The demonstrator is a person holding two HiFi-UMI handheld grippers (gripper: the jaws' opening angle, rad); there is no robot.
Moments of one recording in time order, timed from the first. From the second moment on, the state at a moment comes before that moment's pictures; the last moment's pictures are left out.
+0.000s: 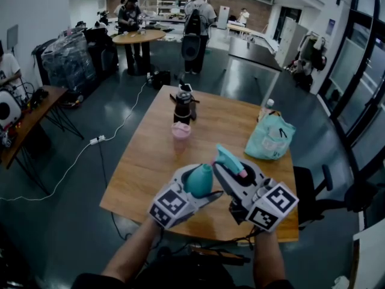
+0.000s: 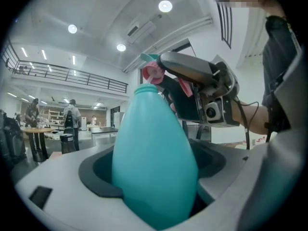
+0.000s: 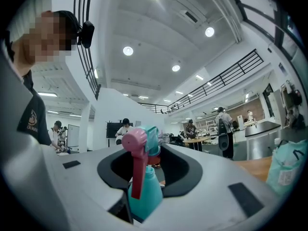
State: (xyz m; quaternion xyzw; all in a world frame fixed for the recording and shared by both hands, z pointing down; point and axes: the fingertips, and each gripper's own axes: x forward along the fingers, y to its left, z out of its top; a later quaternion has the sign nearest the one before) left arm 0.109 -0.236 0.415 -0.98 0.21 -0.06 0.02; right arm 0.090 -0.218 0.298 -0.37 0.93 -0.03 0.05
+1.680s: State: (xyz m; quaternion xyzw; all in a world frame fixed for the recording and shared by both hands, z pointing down) left arm 0.086 -0.255 0.427 -0.96 0.25 -0.08 0.01; right arm 0.162 -0.230 0.284 -0.44 0.89 -0.03 0.14
